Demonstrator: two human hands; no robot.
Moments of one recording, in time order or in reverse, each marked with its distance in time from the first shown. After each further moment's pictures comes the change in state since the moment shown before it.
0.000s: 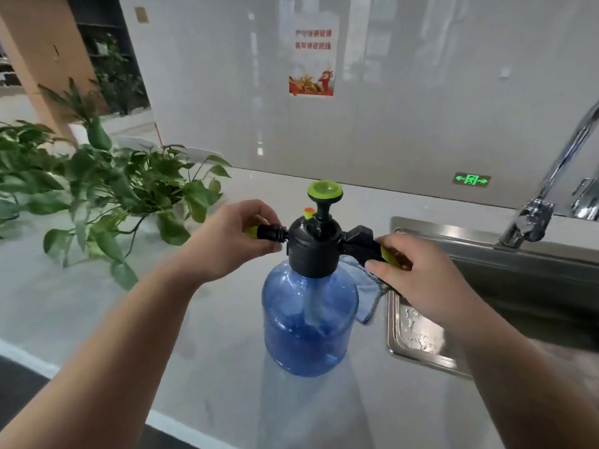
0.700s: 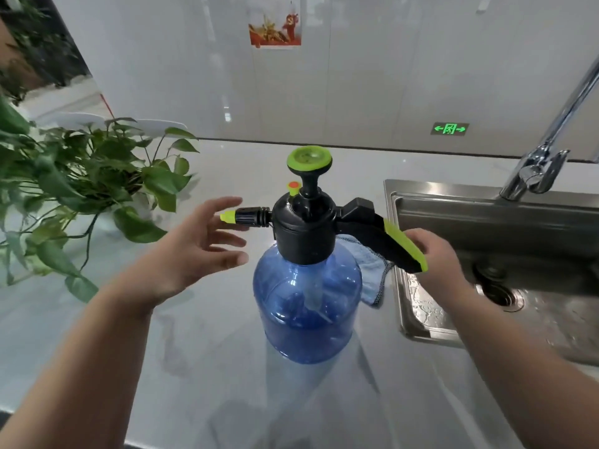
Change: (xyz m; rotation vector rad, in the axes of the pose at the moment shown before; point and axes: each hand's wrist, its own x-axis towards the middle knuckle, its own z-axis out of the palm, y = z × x) left_hand 0.021 -0.092 -0.009 -0.374 -0.224 -0.156; right_hand 0.037 0.110 0.048 -0.001 0.250 0.433
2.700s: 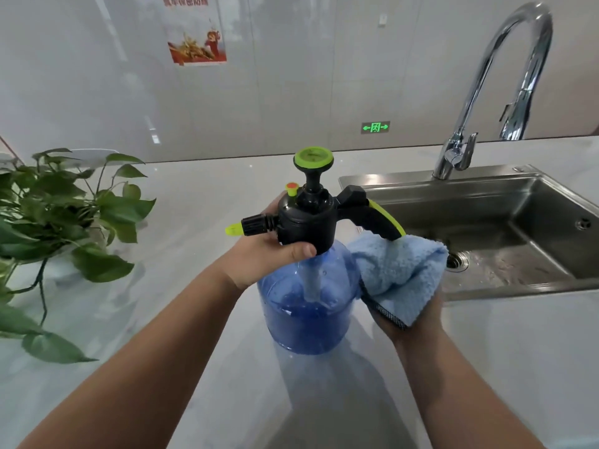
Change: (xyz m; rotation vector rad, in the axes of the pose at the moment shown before) left_hand 0.043 0.017 0.069 -0.031 -0.331 0.257; right_hand -0.100 -0.034 0.046 1.627 0.156 0.244
